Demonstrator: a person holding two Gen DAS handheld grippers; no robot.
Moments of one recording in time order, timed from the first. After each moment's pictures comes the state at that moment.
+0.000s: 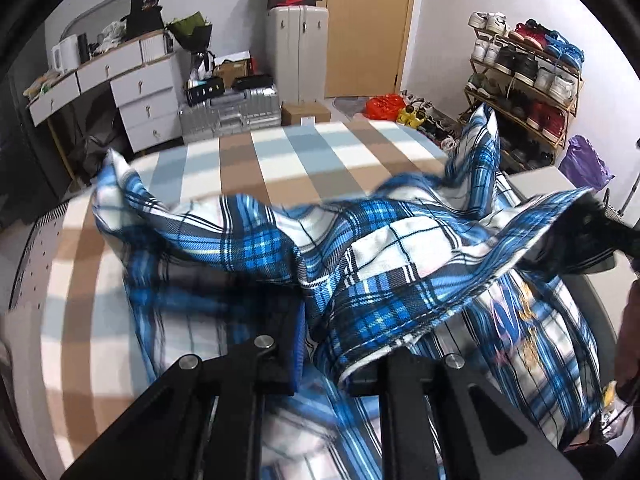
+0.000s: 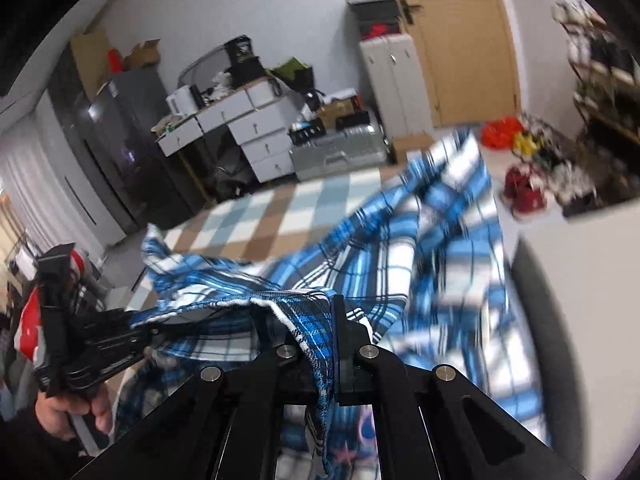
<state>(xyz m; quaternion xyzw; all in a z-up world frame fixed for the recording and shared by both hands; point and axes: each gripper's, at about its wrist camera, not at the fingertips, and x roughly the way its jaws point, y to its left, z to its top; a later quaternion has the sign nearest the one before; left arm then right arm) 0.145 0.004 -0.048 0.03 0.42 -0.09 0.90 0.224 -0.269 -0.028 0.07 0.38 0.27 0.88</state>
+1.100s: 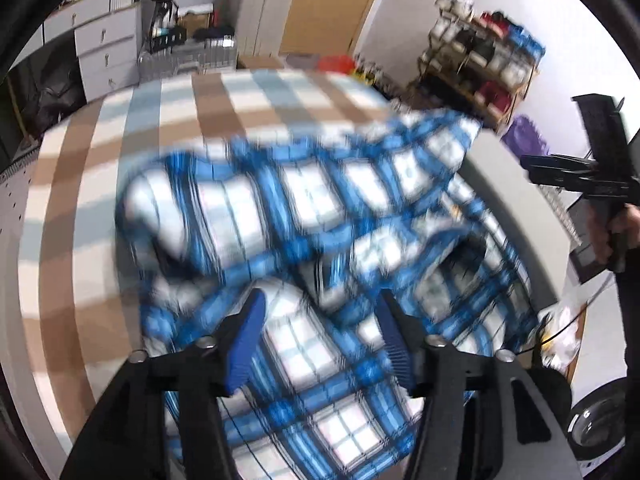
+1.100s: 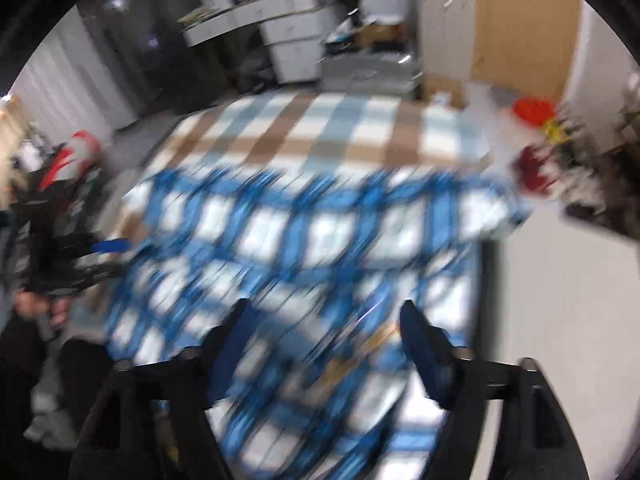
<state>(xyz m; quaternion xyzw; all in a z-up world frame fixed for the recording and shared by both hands) 0.140 0.061 -0.009 -0.03 0.48 -0.20 0.85 0.240 -0.303 0.022 -0.10 0.48 0.30 0.82</state>
